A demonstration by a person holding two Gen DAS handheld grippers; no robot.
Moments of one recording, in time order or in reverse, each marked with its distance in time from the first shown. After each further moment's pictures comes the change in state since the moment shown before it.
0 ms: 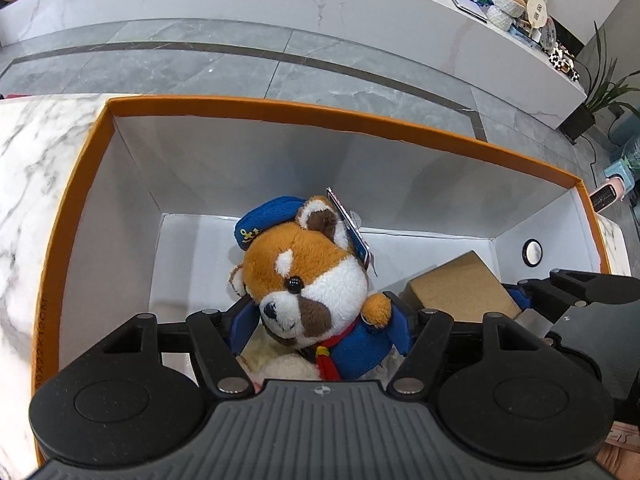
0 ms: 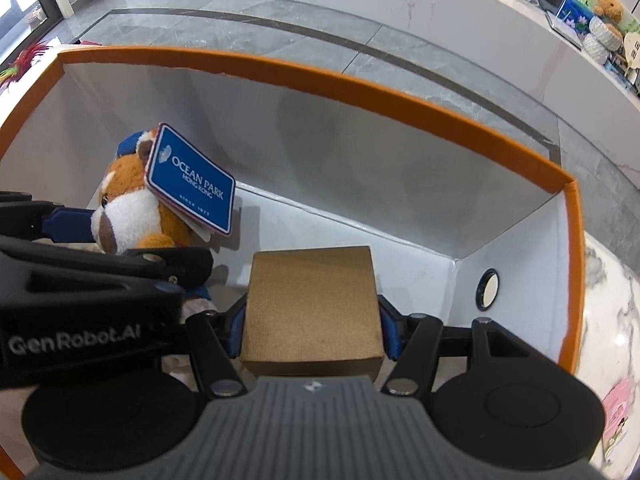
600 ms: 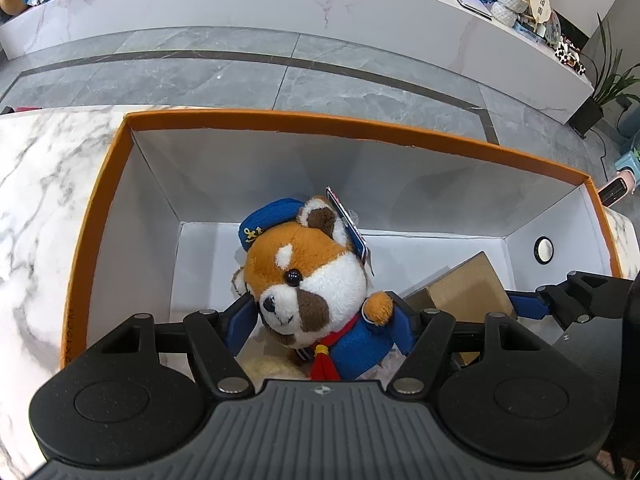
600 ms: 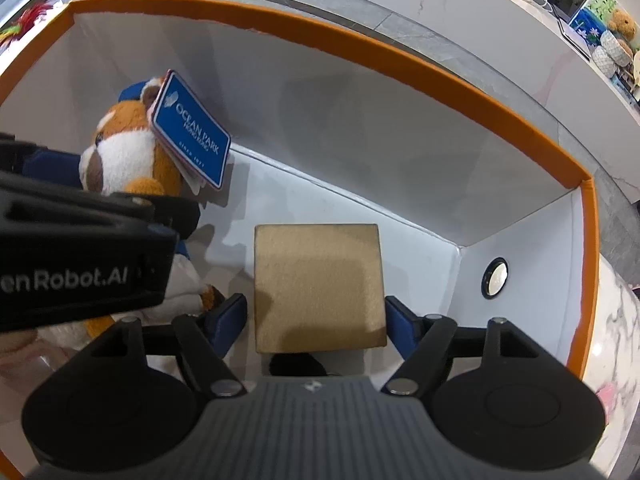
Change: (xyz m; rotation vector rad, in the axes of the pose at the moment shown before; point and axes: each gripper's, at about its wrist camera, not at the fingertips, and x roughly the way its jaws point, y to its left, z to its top) left arm -0.005 -0.001 -0.001 0.030 -0.011 0.041; right arm -0.002 0.009 -0.003 -0.091 0.045 -0.052
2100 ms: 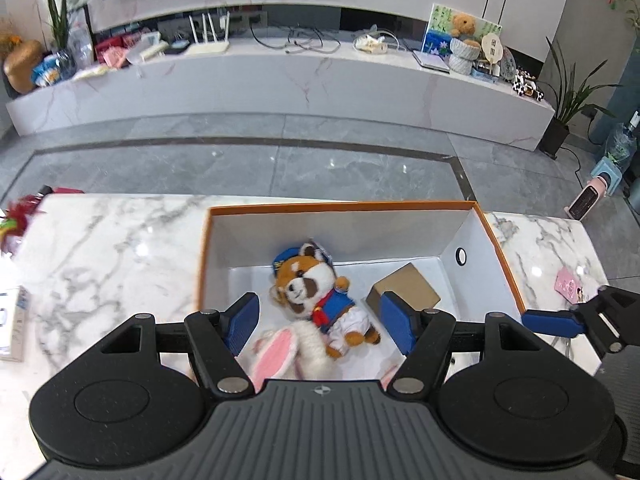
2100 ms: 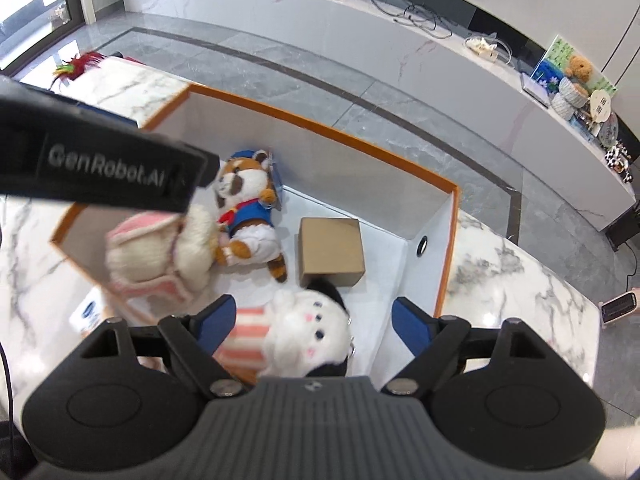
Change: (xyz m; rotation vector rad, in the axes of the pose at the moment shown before) left arm -0.146 -0.018 -0.043 0.121 -0.226 0.032; right arm -0.158 0.039 -0.078 0.005 -0.206 -0.035
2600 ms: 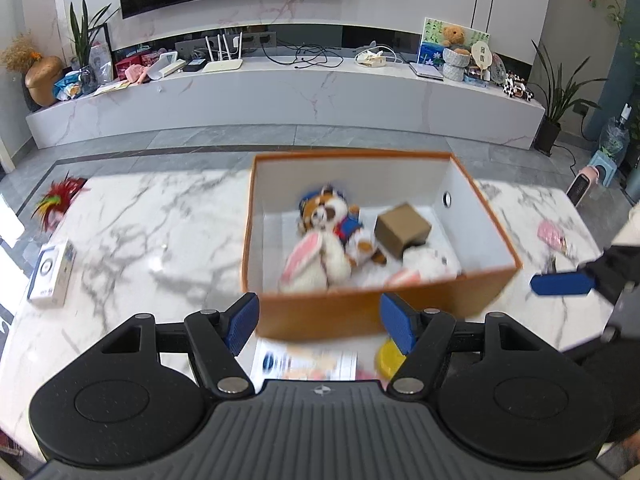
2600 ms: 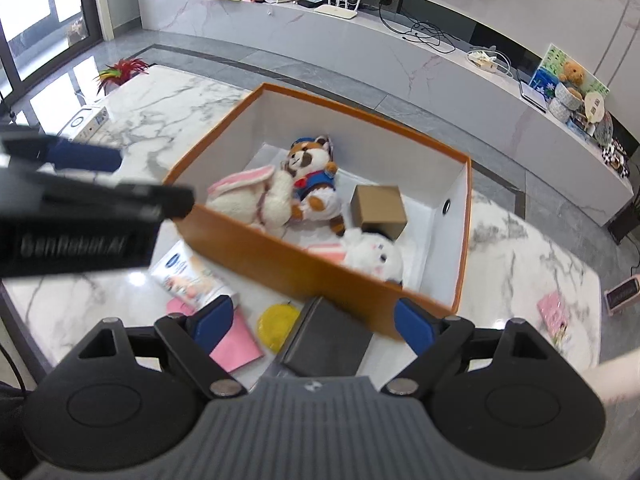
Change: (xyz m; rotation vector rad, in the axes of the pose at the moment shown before) left arm -0.080 0.008 -0.099 0.028 -0.062 0.026; right arm -0.073 0.053 -0.073 0.032 -0.053 0.027
